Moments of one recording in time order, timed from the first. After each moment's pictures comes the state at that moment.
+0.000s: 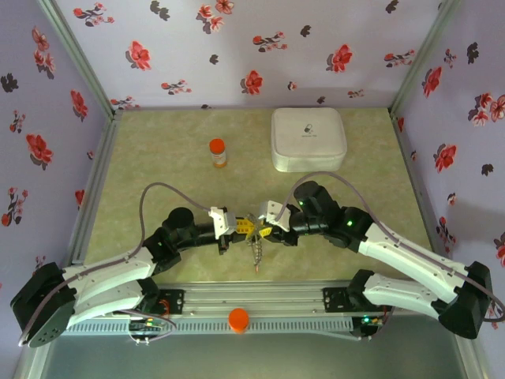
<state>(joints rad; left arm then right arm) -0.91 0.98 0.33 0.55 0.49 0.10 0.90 0.99 0.82 -0.49 -0.42 -0.41</state>
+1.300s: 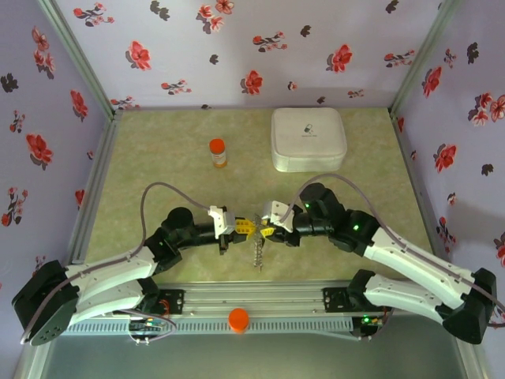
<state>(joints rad) -0.91 1.00 0.33 0.61 0.54 0.06 0.90 0.94 0.80 -0.46 -0.42 -0.41</state>
